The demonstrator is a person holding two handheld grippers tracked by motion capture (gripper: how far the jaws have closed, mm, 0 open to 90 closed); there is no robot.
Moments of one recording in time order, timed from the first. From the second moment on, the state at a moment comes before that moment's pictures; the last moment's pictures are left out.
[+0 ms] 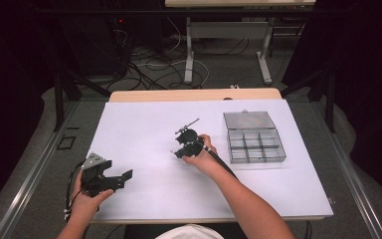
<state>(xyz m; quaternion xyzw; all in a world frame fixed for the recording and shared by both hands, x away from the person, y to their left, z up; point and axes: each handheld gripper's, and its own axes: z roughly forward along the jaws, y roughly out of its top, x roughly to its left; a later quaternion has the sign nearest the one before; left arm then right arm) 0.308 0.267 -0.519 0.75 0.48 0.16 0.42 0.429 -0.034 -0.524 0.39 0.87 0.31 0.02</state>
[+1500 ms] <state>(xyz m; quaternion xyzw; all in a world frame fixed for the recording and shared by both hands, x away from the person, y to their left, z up) 0.307 0.267 -0.519 0.75 0.48 0.16 0.42 0.445 -0.128 -0.492 0.45 0.82 0.34 0.08</state>
